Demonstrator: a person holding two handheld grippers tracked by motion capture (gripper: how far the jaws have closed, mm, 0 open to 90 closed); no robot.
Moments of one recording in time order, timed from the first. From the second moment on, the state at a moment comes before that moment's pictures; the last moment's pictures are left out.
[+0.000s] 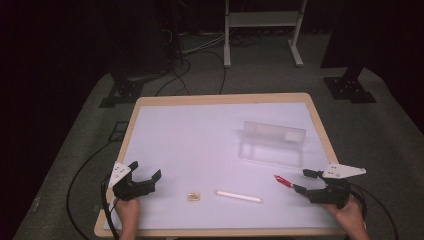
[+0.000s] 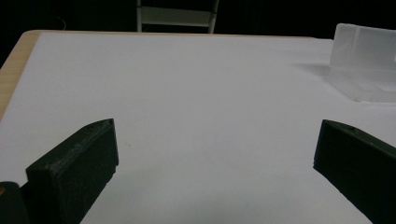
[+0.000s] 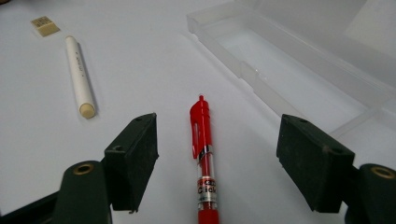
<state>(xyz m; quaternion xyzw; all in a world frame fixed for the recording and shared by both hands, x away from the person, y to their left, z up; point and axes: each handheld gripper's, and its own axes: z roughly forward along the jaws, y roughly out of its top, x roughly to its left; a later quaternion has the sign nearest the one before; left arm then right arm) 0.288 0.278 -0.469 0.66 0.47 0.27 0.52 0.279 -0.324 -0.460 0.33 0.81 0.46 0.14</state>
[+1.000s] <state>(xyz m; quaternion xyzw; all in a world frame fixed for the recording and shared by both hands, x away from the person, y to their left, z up) 0.289 0.277 -0.469 0.66 0.46 0.27 0.53 0.324 -0.280 -0.426 0.29 0.86 0.41 0.12</state>
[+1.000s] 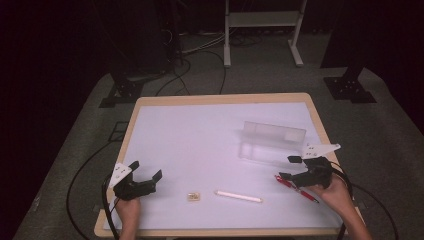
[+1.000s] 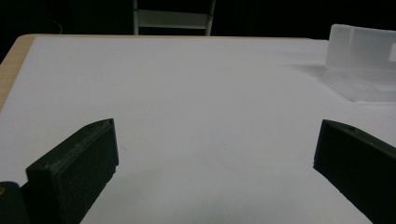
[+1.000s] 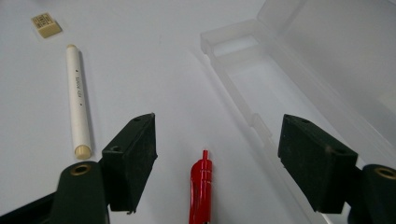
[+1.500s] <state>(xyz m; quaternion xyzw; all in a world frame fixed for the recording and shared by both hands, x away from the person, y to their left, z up) 0.289 0.277 -0.469 0.66 0.46 0.27 0.53 0.346 -0.259 -0.413 0.26 0.88 0.38 0.12</state>
